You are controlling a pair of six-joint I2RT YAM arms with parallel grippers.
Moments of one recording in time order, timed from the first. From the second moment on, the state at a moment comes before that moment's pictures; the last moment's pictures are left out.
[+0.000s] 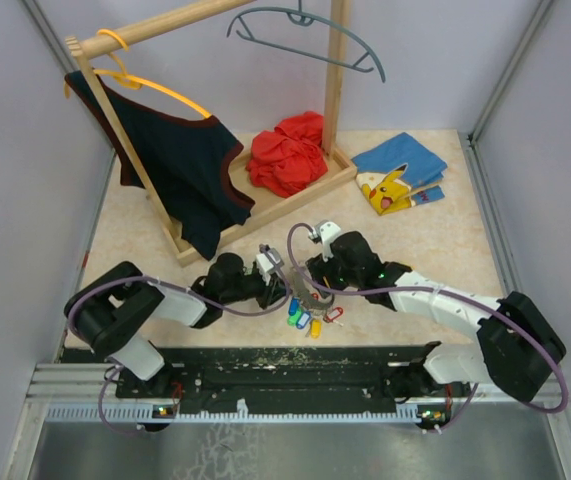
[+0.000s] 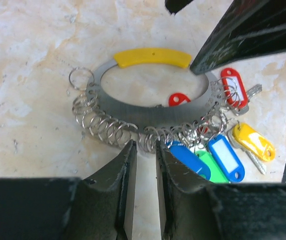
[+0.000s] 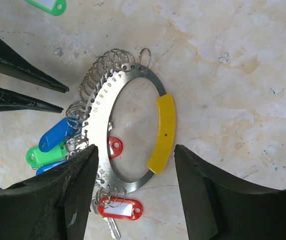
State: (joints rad) left arm -0.77 1.59 0.36 0.86 0.37 -0.01; right arm 0.74 1.24 0.63 -0.11 -0.02 0.07
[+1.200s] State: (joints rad) left arm -0.82 1.66 0.45 0.76 0.26 -0.07; right arm 0.74 1.25 0.60 -0.04 -0.01 0.07
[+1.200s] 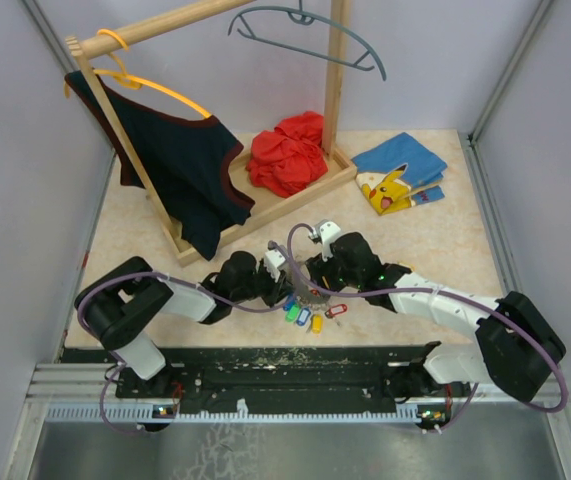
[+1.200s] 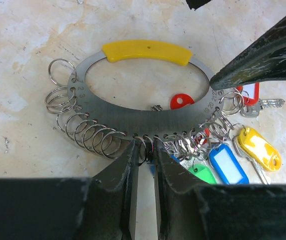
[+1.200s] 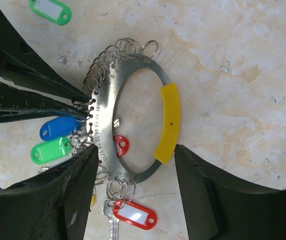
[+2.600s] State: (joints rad) left arm -0.82 1.46 0.48 0.54 0.21 0.15; right arm 0.72 1.26 0.59 0.04 -0.20 0.06
